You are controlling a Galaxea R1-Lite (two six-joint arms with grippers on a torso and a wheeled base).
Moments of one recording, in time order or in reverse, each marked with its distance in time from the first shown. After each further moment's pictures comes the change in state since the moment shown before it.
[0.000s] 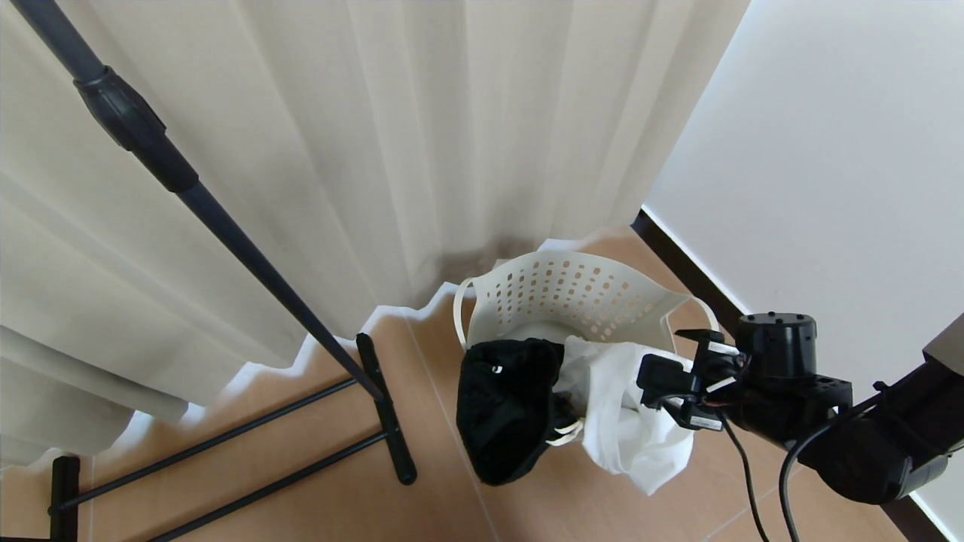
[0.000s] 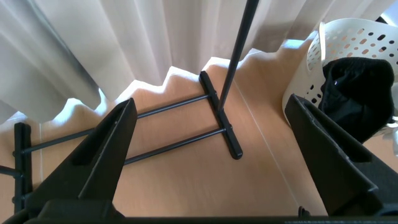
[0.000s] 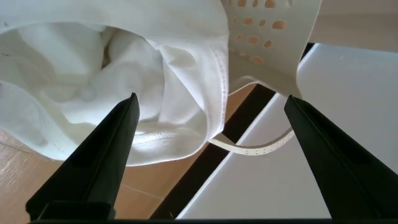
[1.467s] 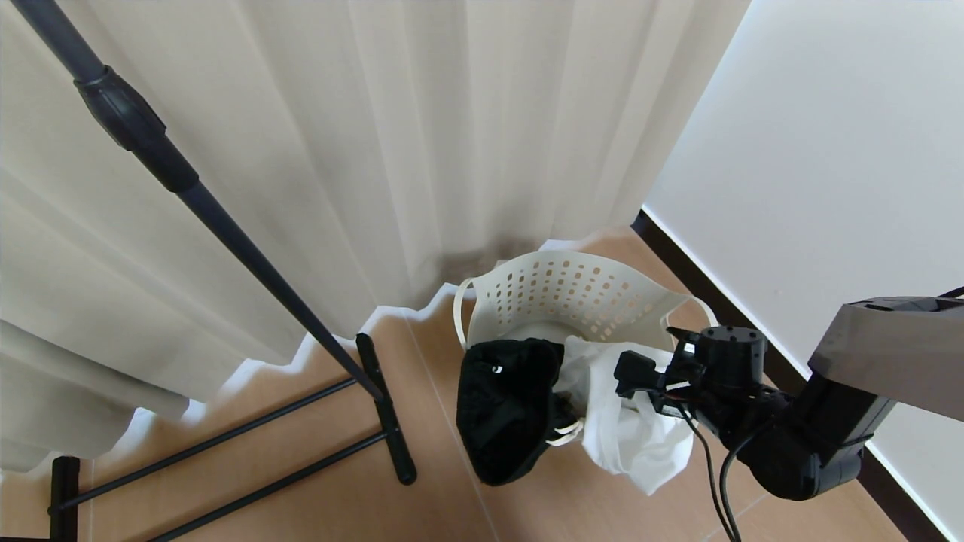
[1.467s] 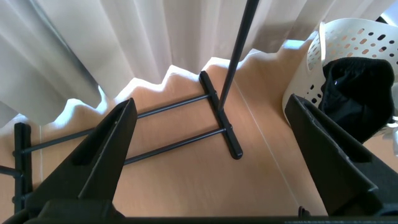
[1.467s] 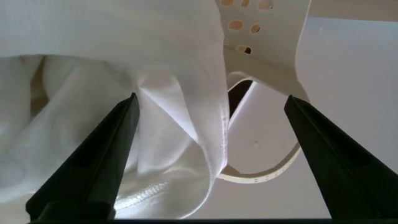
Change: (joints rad) left arm 0.000 0.000 0.000 0.000 0.000 0.000; right arm 0.006 0.257 -0.090 -0.284 -0.158 0.000
